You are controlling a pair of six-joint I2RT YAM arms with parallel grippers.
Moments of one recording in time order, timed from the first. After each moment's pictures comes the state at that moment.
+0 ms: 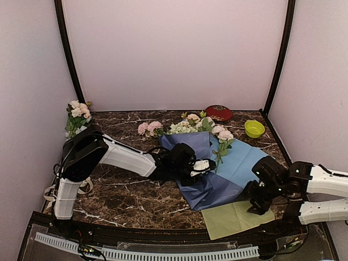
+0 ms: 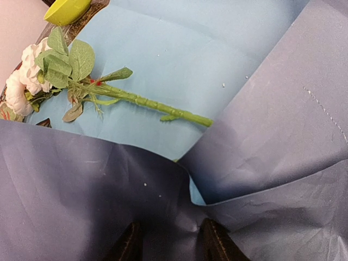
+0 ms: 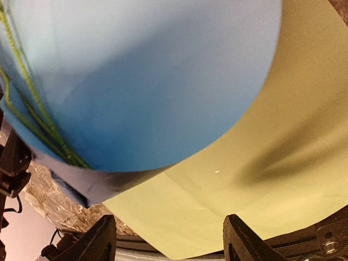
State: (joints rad) left arm -1.05 2.18 1.36 0.12 -0.01 0.52; right arm 0.87 0.84 0.48 -0.79 -0.11 1.58
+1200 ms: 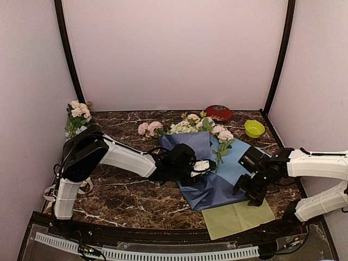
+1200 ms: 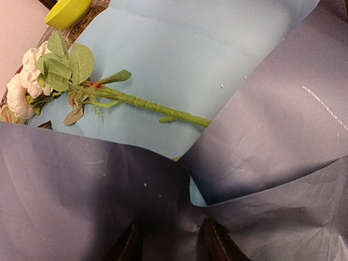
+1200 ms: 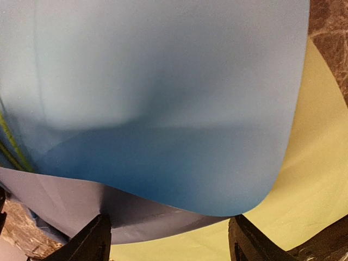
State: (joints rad) left arm -1.05 2.18 1.35 0.14 -0.01 0.54; right arm 0.78 1.18 0.63 -0.81 -0.05 1.42
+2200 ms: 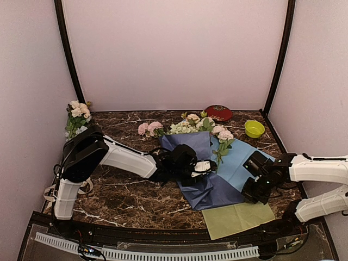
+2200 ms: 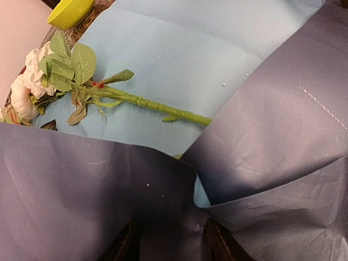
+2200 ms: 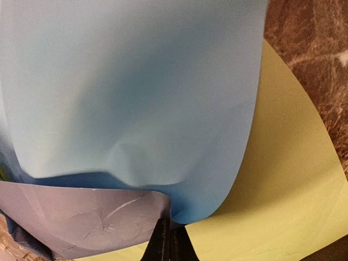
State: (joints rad) left arm -1.06 2.18 1.36 0.13 -0.04 0.55; right arm 0.73 1.15 0.53 -0.76 -0.02 1.34
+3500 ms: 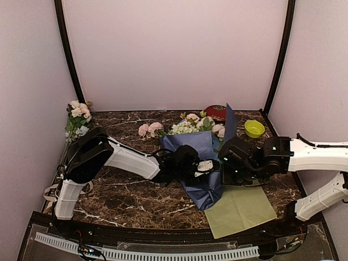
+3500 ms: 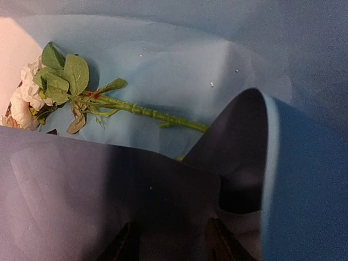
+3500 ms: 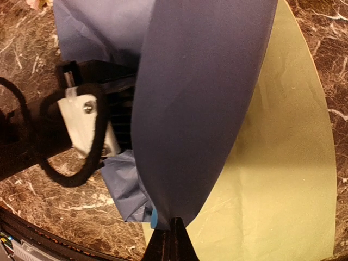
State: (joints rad) left arm -1.07 2.23 1.39 0.19 -0.04 0.54; right arm 1.14 1.26 0.97 -0.87 0.36 1.07
